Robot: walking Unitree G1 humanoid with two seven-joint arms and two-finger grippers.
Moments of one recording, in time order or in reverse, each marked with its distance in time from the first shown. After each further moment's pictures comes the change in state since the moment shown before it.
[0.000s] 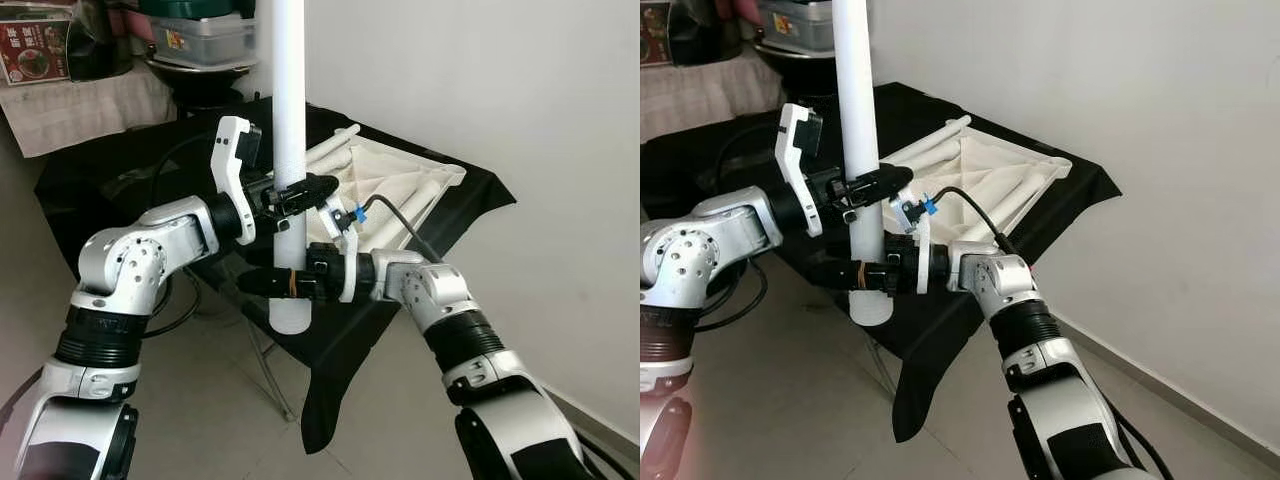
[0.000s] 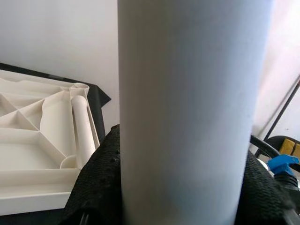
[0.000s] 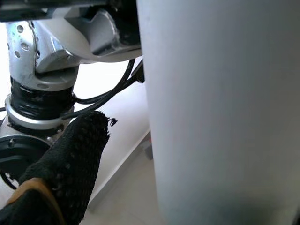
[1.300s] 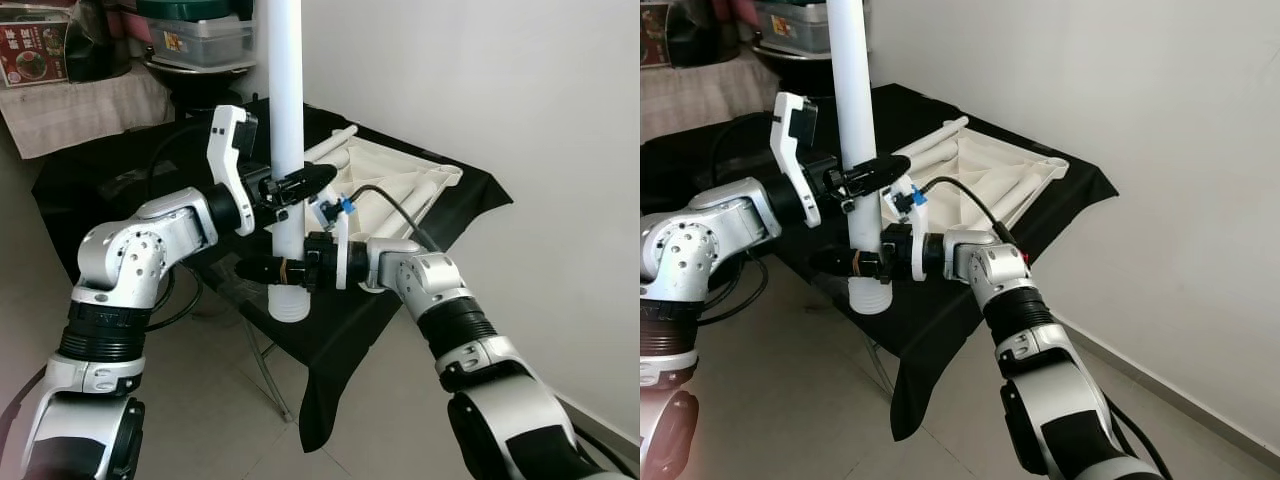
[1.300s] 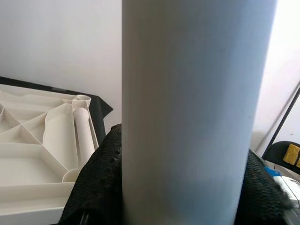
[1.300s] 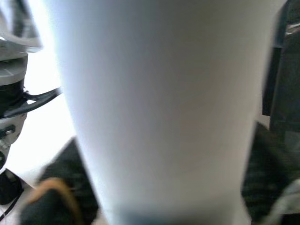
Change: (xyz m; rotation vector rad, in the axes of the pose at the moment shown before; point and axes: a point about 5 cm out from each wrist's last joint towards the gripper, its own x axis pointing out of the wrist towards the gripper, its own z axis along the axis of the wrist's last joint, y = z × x) left arm 0.001 -0.001 0.009 0.027 -0.038 0.001; right arm 0.005 -0.008 0.009 -0.069 0.066 -0.107
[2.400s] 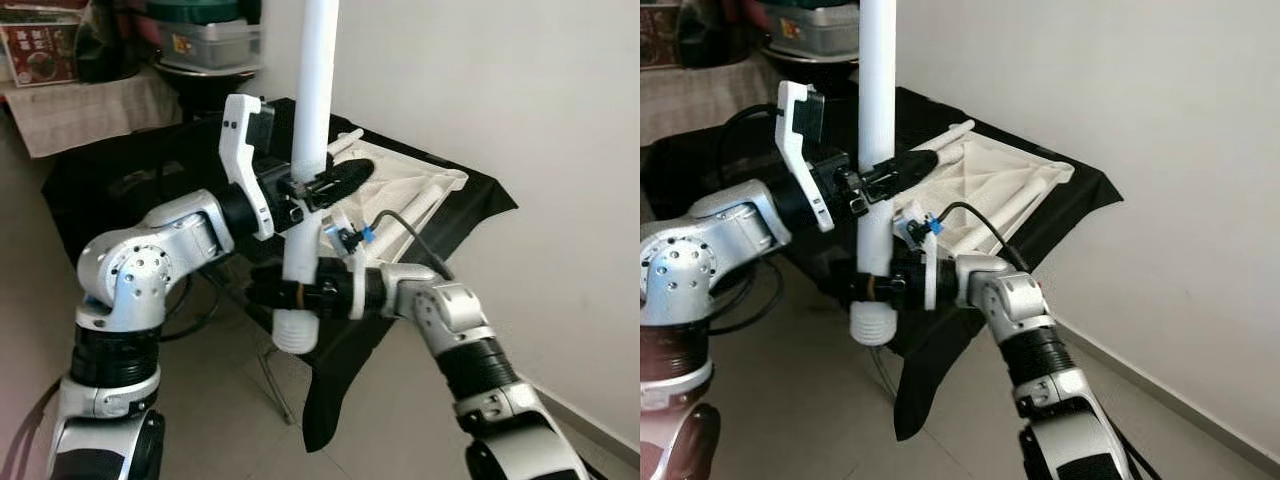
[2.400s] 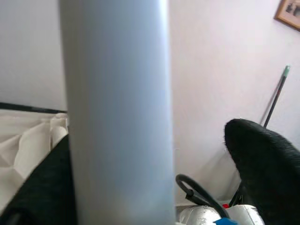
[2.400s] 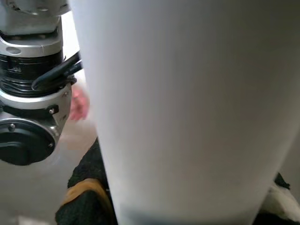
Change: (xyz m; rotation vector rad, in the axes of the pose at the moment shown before) left arm 0.004 -0.047 0.005 0.019 -0.046 -0.079; right arm -0.021 0.024 -0.025 0.024 -0.025 0.111
